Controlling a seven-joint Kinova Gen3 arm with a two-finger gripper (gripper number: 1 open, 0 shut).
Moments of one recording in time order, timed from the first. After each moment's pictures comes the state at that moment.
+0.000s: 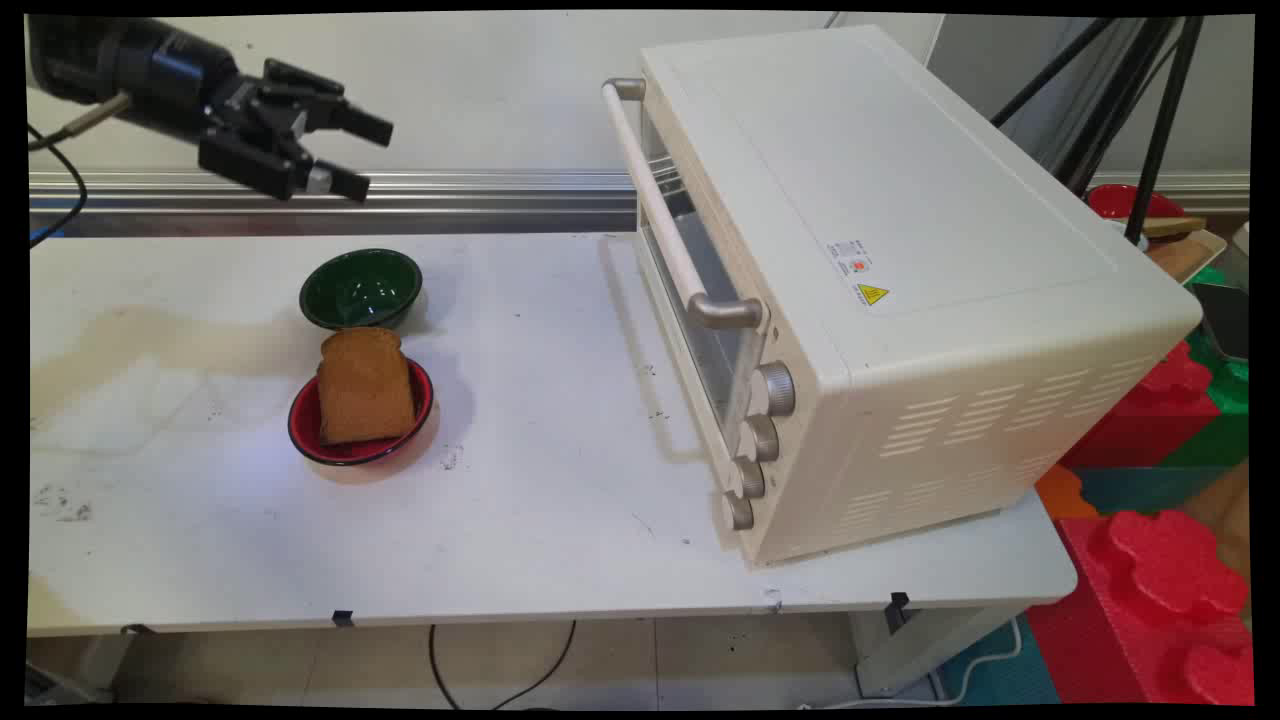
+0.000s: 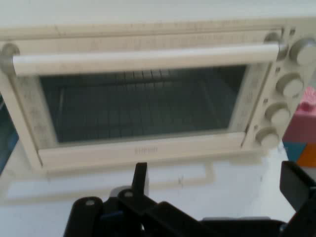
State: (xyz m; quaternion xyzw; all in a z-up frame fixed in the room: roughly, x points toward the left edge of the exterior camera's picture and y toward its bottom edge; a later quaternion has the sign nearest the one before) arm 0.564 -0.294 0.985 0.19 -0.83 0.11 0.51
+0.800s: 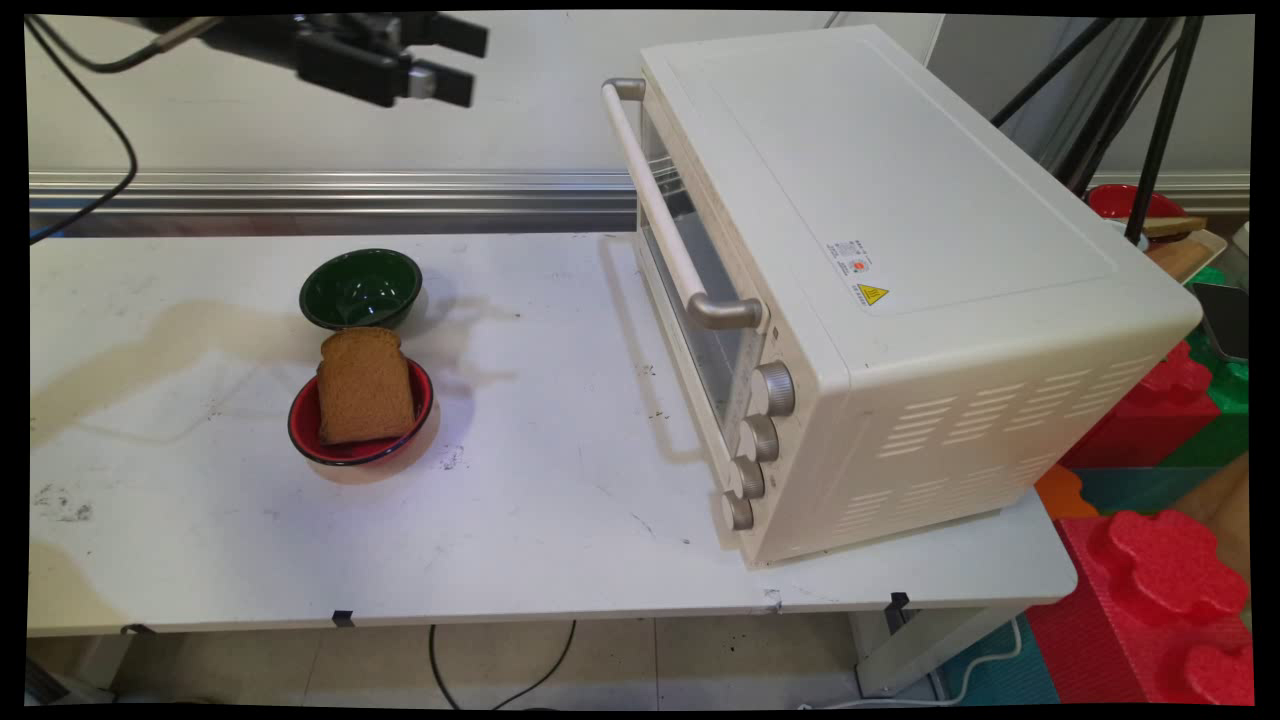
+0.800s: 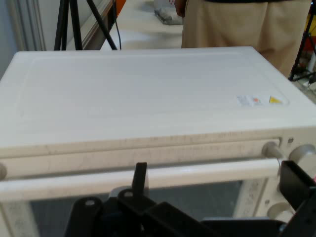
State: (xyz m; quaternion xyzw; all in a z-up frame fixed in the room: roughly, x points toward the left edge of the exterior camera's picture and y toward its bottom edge) arm 0.493 -0.327 1.018 0.17 -0.79 0.11 0.58
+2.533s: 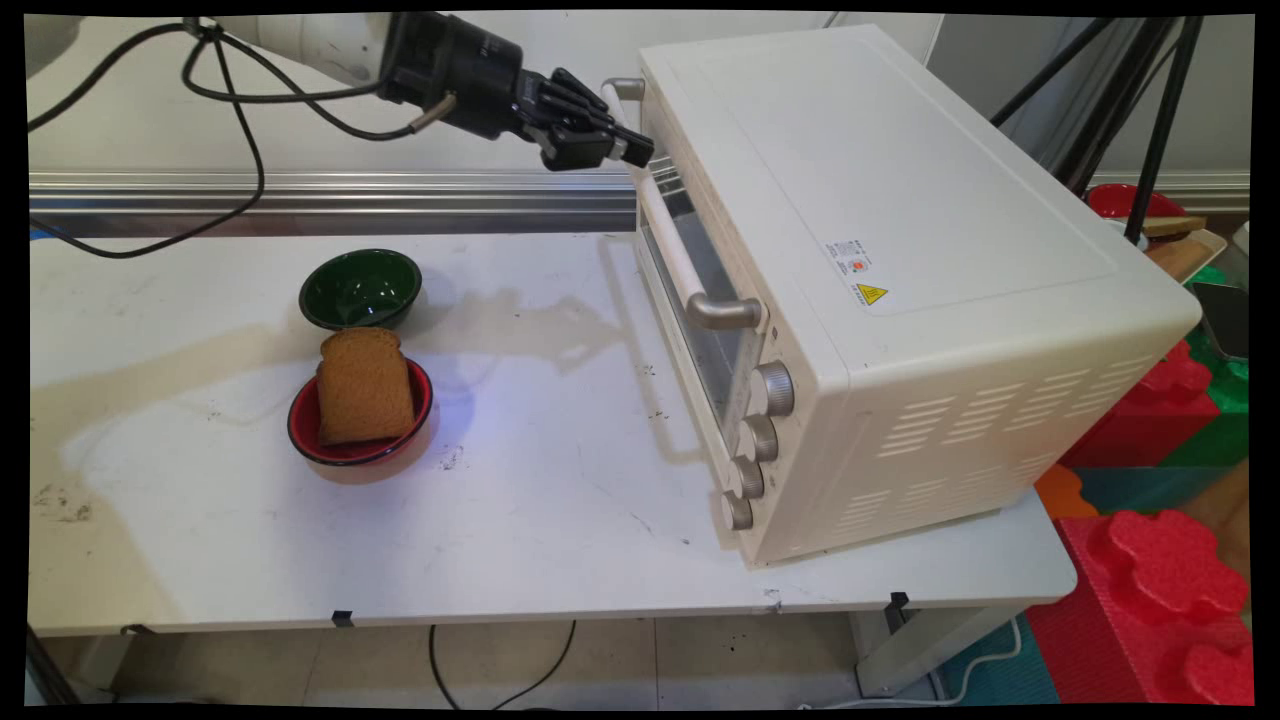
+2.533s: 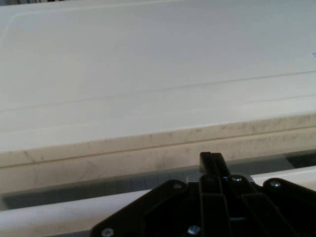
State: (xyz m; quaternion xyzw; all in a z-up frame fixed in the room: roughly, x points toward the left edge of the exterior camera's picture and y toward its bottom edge) arm 0.386 -0.400 0.967 0.17 -0.83 0.13 0.52
